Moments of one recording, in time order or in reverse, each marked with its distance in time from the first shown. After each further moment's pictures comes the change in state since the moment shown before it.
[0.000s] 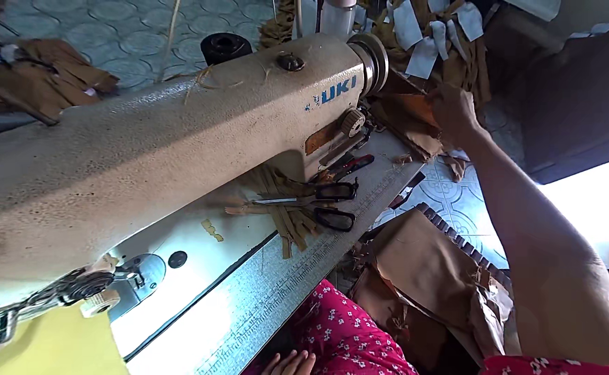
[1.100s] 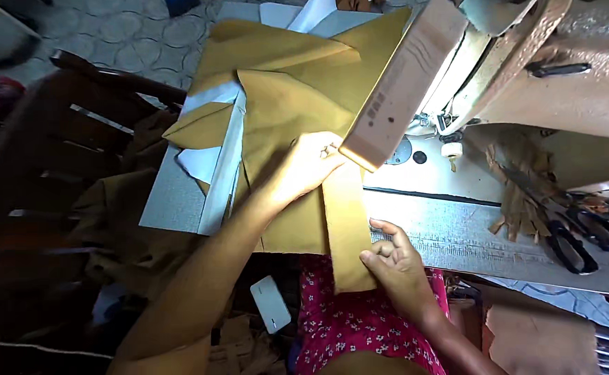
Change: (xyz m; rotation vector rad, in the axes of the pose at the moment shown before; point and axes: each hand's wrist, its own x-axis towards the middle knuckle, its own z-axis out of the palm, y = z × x) left_hand -0.015 -0.100 -0.215 -0.225 0.558 -0.617; right_hand -0.366 -0.276 0.159 1.167 -1.053 -0.218
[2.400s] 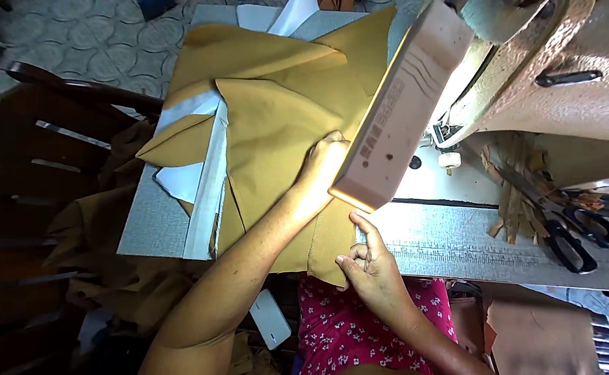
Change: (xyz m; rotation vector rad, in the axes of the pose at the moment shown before) left_hand 0.039 -0.013 0.049 0.332 0.049 0.117; right_hand 0.019 0.005 0.025 -0.159 -0.030 0.029
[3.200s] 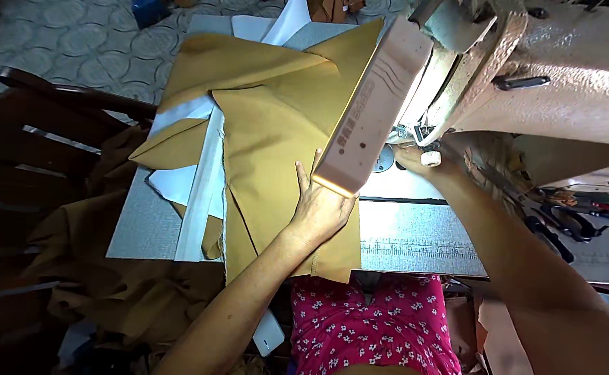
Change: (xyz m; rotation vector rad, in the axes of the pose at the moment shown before) left_hand -0.058 0.000 0.032 0.237 -0.065 0.078; right_hand 0.194 0.012 -0.152 -1.035 0.046 -0.442
